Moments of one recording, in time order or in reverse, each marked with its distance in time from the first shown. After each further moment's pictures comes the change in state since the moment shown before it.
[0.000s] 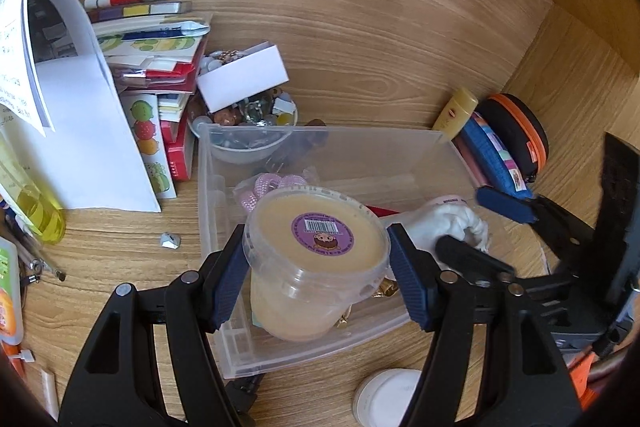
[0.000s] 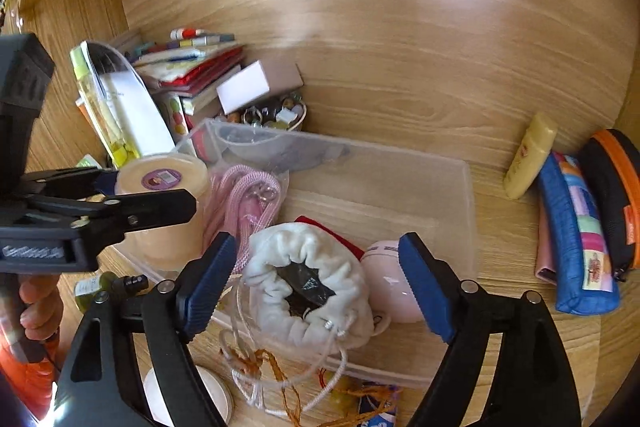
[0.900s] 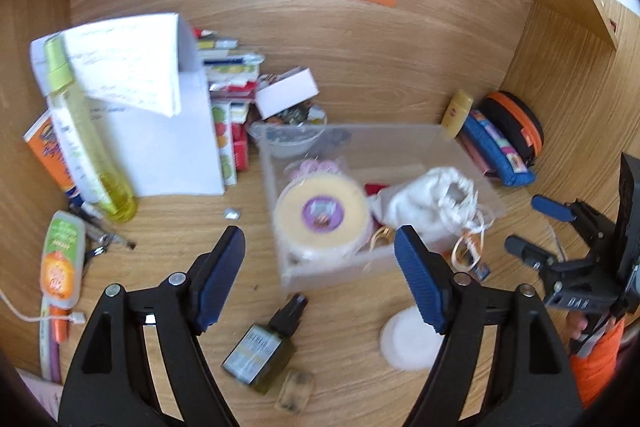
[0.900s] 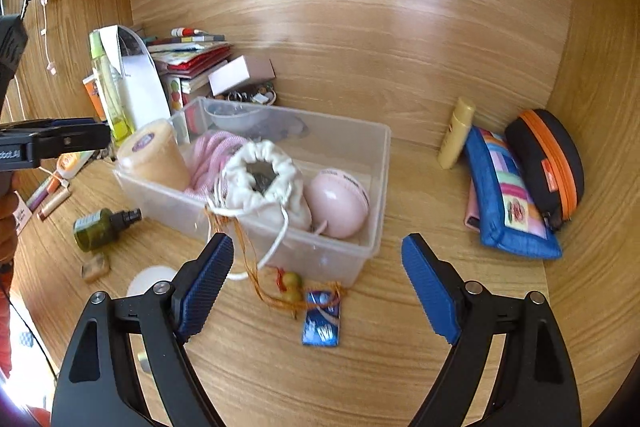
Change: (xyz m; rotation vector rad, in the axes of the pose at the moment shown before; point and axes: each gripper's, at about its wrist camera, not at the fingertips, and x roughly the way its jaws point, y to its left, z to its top) left arm -0.076 -0.001 -0.049 0.063 -0.091 0.123; right arm -0.071 -0.012 -0.053 -0.033 -0.031 -0.115
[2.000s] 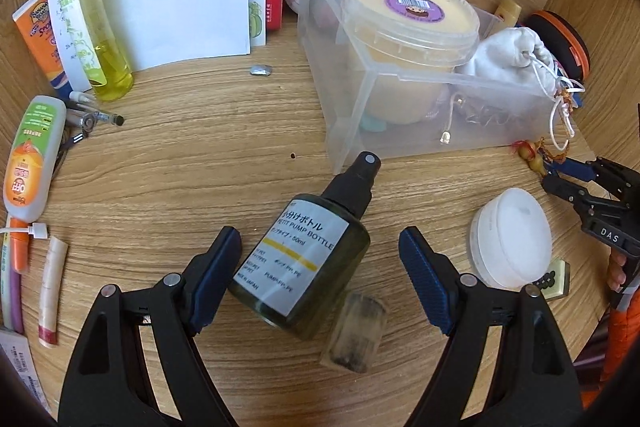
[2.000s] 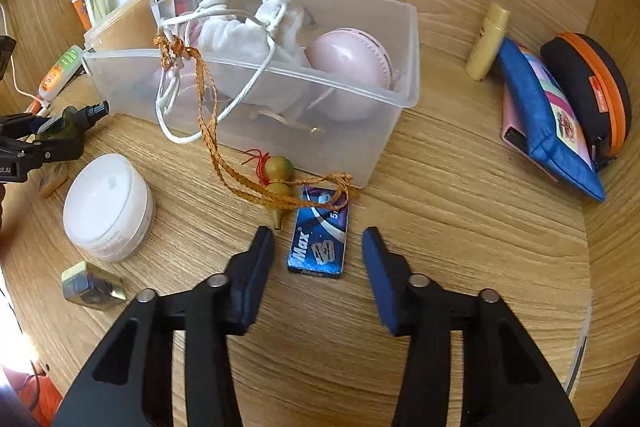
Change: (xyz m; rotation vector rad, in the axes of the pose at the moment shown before) left arm 0.057 0.034 -0.080 -0.023 0.226 0.050; right arm 0.055 -0.012 -0.053 -0.059 0.229 0.030
